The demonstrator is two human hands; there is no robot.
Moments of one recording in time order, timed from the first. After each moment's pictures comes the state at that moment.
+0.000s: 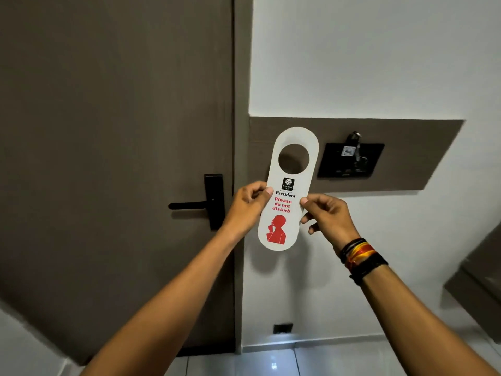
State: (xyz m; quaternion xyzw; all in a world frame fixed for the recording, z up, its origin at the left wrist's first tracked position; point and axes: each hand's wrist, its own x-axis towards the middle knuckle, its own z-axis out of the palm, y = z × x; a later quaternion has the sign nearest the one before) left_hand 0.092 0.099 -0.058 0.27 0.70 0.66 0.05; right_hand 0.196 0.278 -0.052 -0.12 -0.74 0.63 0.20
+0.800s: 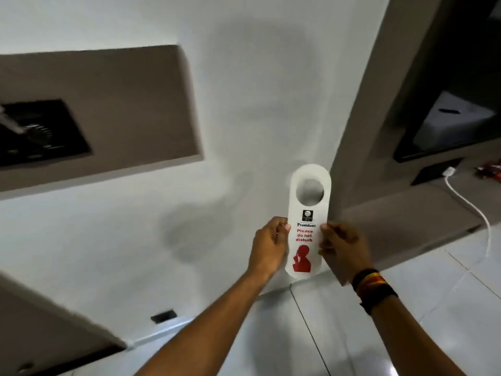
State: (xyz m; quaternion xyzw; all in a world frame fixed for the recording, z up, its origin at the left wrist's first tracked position) left_hand 0.328 0.681 -0.219 0.25 0.76 0.56 0.19; right_hand 0.441 0.825 -0.215 -0.35 -0.64 0.64 0.25
